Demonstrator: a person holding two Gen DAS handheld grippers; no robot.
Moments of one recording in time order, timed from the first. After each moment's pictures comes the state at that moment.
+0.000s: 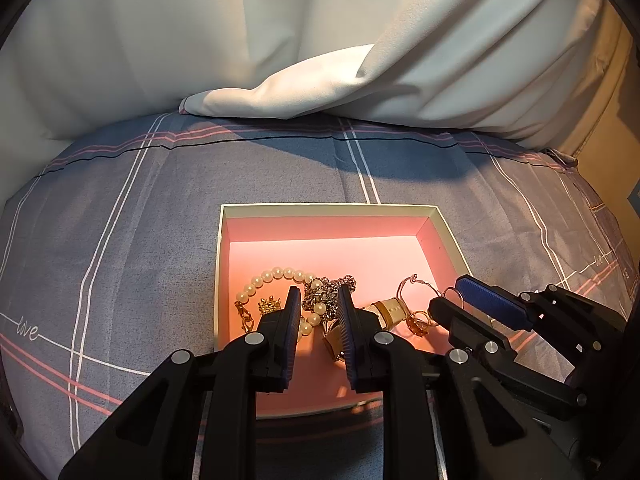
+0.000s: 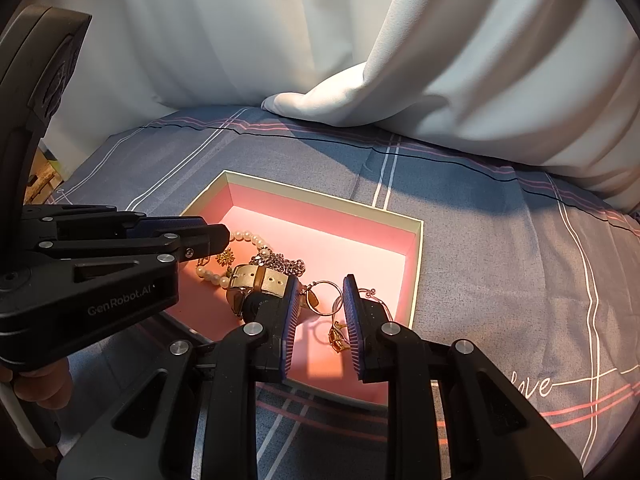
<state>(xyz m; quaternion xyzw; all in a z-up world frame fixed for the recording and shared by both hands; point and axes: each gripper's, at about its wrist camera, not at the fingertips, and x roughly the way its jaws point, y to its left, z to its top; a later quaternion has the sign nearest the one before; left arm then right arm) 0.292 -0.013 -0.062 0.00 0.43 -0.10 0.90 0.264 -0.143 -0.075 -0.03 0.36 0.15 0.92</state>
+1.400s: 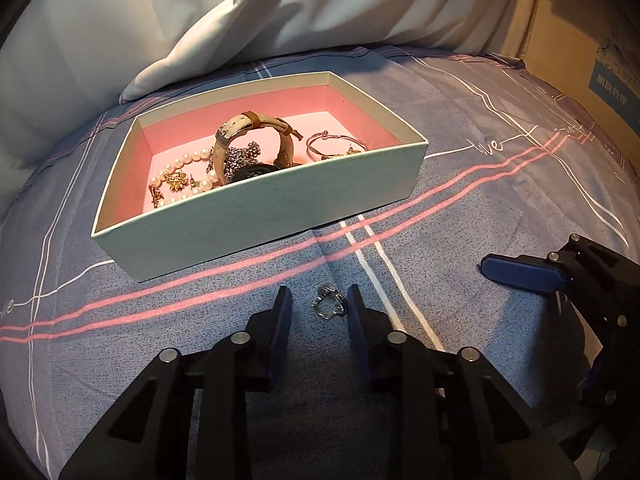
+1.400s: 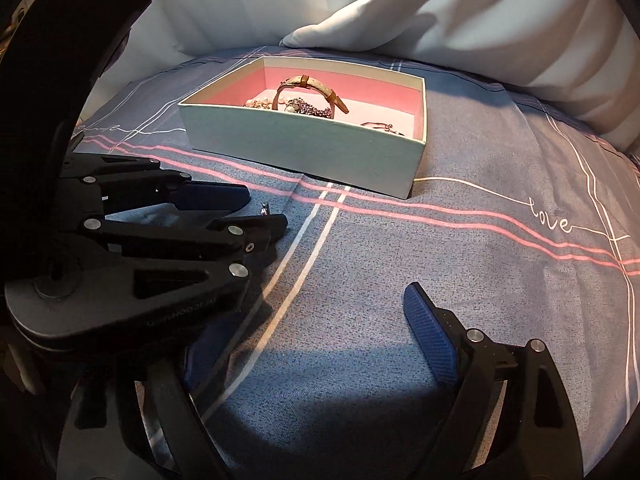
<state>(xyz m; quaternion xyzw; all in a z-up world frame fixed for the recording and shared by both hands) 0.195 -0.057 -0.136 0.11 0.43 -0.17 0.88 0.155 -0.151 -0.149 -0.04 0.41 0.16 0.90</state>
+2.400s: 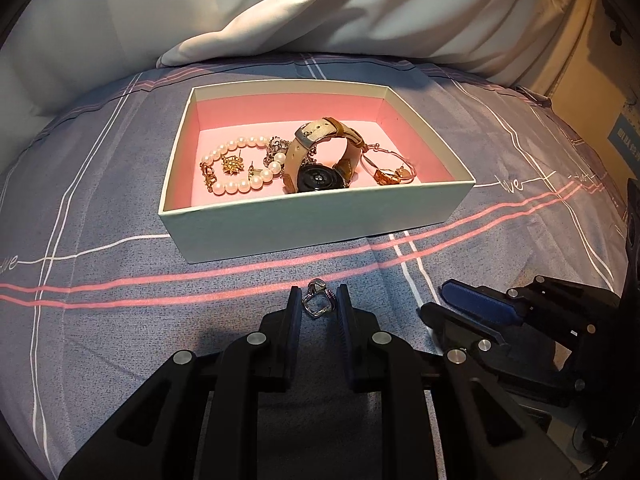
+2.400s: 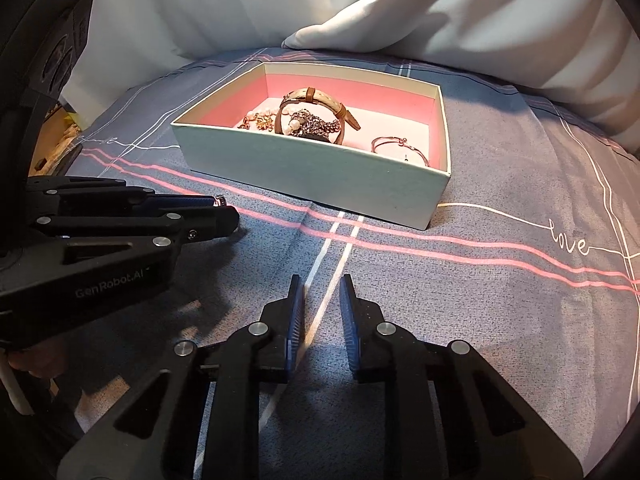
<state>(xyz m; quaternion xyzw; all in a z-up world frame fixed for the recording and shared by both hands) 0.207 -0.021 -0.115 0.03 0.46 -0.14 0.88 0.177 -0.144 -0.140 -0.02 0.41 0.17 0.90</state>
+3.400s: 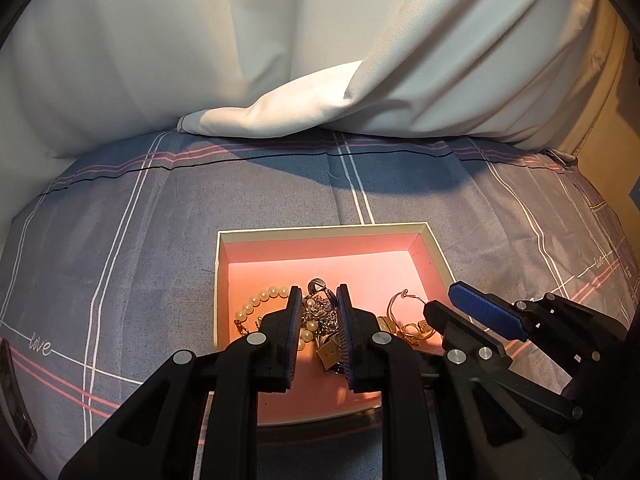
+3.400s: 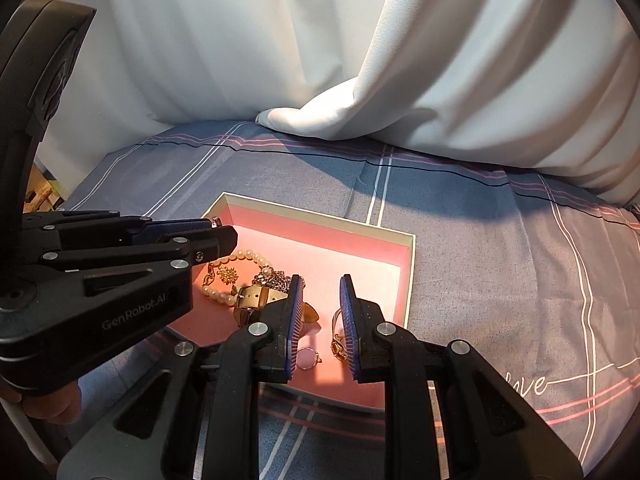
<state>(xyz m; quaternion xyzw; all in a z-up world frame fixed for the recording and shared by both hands) 0.296 -0.025 -0.041 0.01 0.42 -0.10 0.90 0.264 -0.144 -0.065 -0.01 0.36 0.14 0.92</state>
